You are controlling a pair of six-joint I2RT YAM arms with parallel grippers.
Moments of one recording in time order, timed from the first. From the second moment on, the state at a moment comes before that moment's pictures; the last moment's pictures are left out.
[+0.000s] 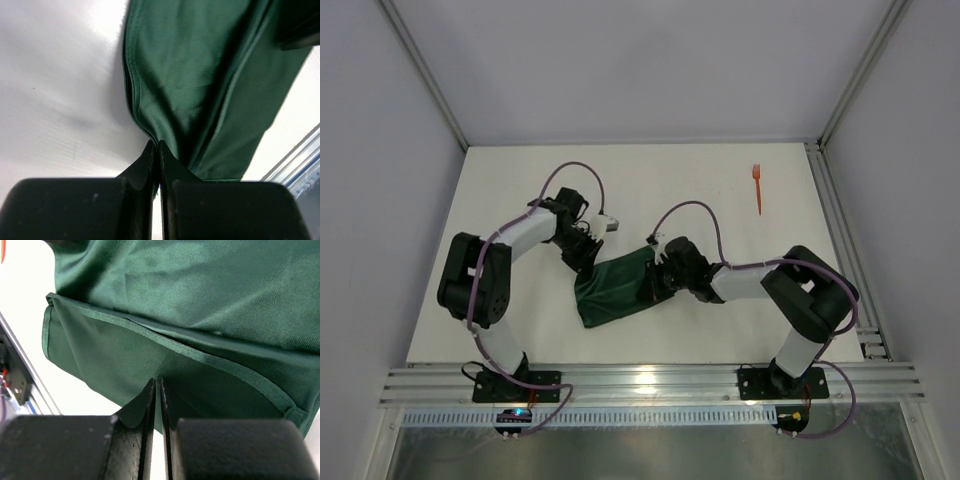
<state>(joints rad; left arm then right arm) -0.33 1.80 1.17 -0.81 0.45 0.43 0.76 1.70 0.69 0.31 -0.35 0.51</state>
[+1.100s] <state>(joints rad) -0.74 1.52 0.89 -0.79 0.34 0.64 0.76 1.77 0.60 0.58 -0.36 0.79</state>
